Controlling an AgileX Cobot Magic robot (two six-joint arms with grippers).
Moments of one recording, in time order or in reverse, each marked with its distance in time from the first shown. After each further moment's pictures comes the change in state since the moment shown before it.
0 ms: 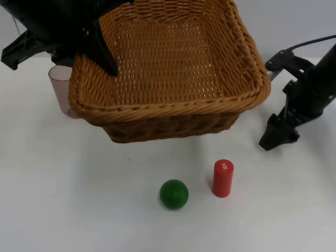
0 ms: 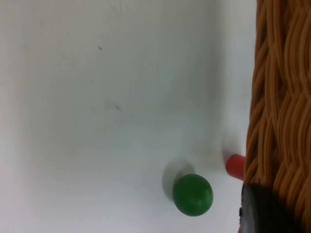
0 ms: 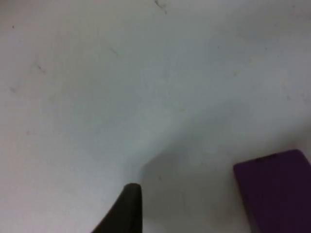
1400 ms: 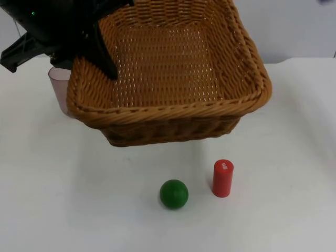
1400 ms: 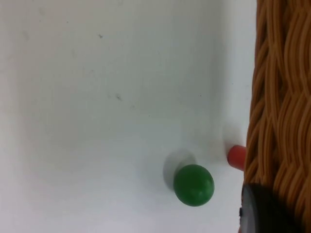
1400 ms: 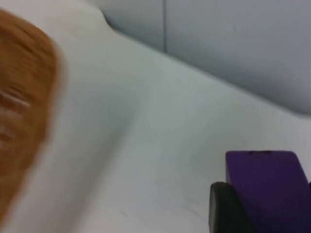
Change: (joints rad) right arm 0.036 -0.580 0.000 -0.116 0.007 0.588; left arm 0.000 0.000 0.000 0.000 0.024 0.000
